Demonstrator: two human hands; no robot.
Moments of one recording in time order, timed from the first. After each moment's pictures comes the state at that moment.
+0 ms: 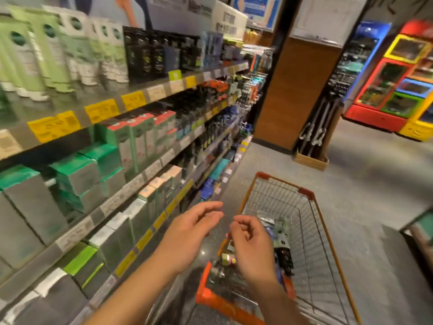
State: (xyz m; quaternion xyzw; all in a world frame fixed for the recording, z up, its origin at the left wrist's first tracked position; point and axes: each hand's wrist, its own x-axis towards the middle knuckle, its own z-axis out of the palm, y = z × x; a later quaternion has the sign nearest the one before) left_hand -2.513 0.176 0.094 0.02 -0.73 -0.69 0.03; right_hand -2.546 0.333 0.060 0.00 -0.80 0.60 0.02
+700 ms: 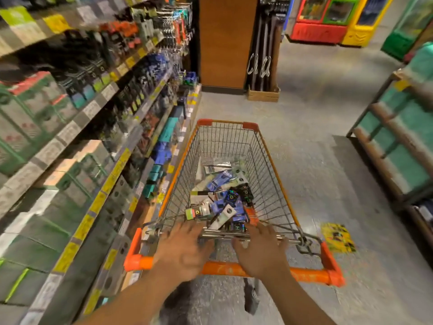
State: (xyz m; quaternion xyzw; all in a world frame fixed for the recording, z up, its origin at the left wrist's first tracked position) left_hand -2.516 0.344 -0.053 -0.08 -0.97 -0.14 -0.19; right_hand -2.495 0.555 -0.067 -0.12 -0.96 0.17 -0.18
